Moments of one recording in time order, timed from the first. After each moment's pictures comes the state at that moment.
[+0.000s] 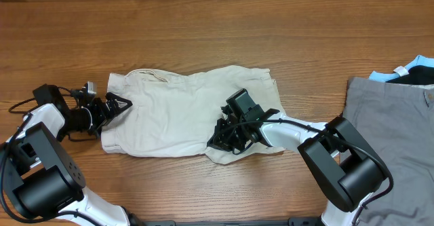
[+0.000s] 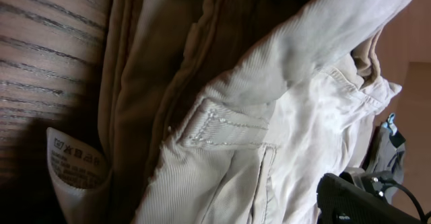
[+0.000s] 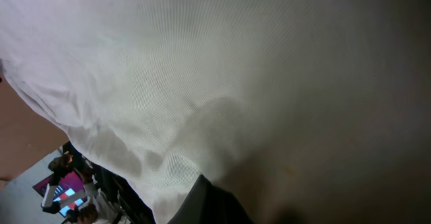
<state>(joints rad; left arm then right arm) 0.56 1.90 1.03 -0.64 0.77 0.05 0.64 1.91 0.91 -0.15 -0.66 0.95</state>
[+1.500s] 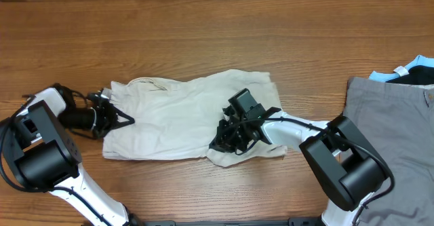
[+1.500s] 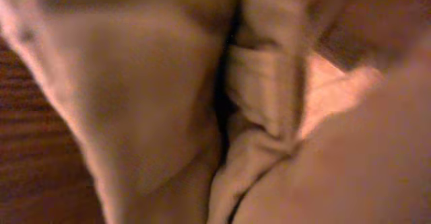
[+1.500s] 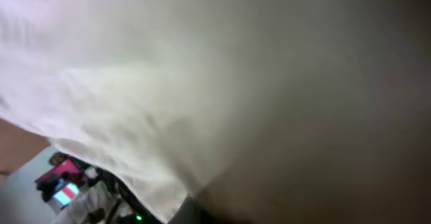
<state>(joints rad) 0.52 2.09 1.28 -1.09 0.73 0.29 0.61 1.89 0.92 -0.27 -0.69 0.88</state>
